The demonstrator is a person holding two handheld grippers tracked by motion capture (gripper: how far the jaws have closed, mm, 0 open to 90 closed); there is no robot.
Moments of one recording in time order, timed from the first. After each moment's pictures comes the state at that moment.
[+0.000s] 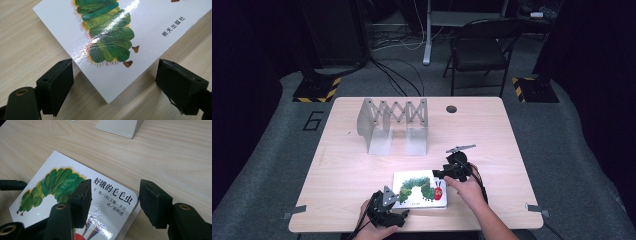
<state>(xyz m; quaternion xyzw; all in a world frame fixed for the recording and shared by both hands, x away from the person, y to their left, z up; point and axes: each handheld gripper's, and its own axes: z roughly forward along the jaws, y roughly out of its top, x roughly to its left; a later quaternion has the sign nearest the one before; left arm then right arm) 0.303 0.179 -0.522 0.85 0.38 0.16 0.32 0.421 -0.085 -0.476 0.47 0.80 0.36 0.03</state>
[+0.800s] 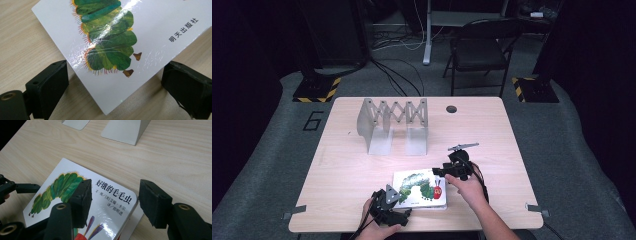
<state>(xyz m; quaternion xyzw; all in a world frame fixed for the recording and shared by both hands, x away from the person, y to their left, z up) 0.308 0.170 -0.524 0.85 0.40 0.16 0.31 0.420 -0.089 -0.466 0.48 0.79 0.39 0.02</state>
